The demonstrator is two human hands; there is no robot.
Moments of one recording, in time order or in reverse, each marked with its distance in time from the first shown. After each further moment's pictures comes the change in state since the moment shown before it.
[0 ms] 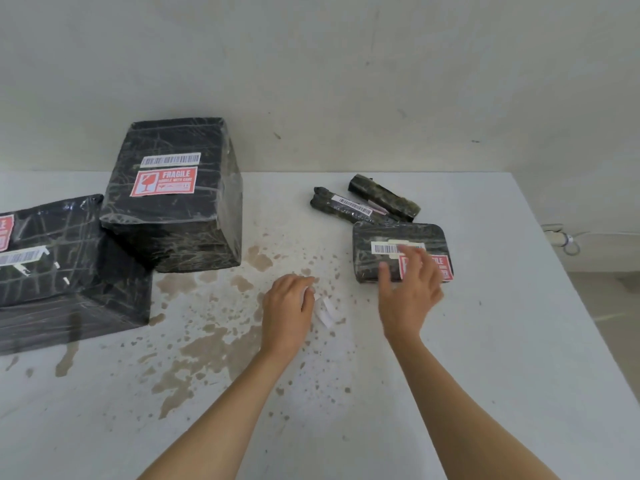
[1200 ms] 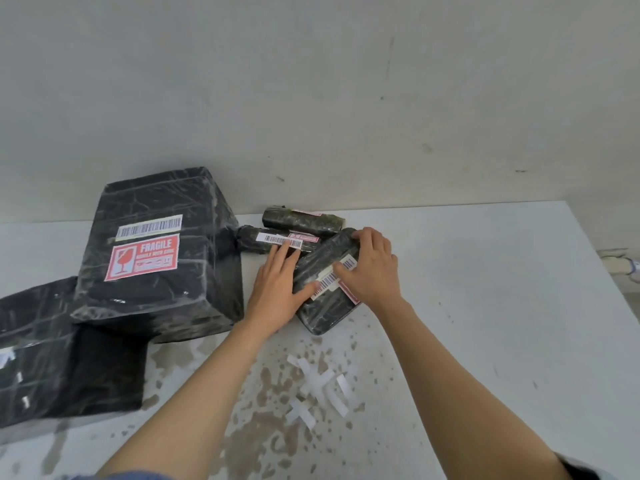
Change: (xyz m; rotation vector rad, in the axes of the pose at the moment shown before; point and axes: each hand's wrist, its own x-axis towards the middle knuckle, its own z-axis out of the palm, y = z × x) left_hand 0.156 -0.032 -0.019 0.279 -0.339 -0.072; right_hand 0.116 -0.071 0.091 -0.088 -0.560 -0.257
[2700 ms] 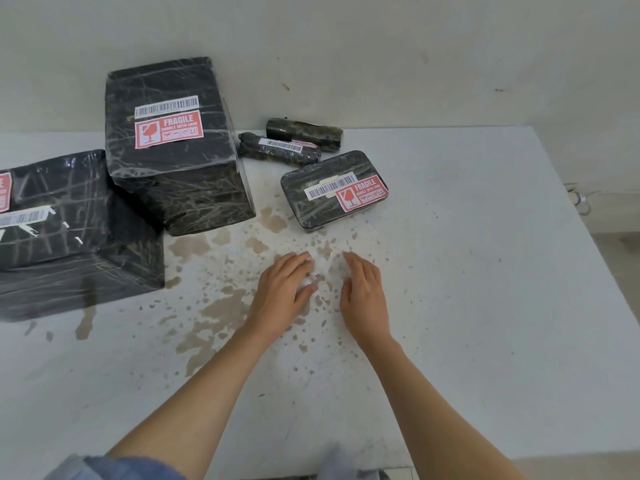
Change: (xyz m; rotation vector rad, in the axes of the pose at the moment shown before) left_hand -0.166 -0.037 0.070 -0.105 0.126 0.292; right_hand -0.219 -0.001 0.066 0.071 0.152 -0.001
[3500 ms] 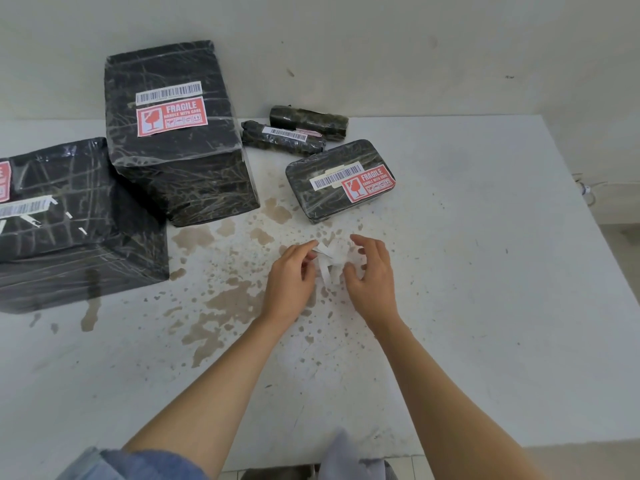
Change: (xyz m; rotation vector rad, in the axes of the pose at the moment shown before) left_hand 0.009 0.022 -0.005 -0.315 0.157 -0.229; right_hand 0.014 -0.010 -0.009 0.282 -0.006 0.122
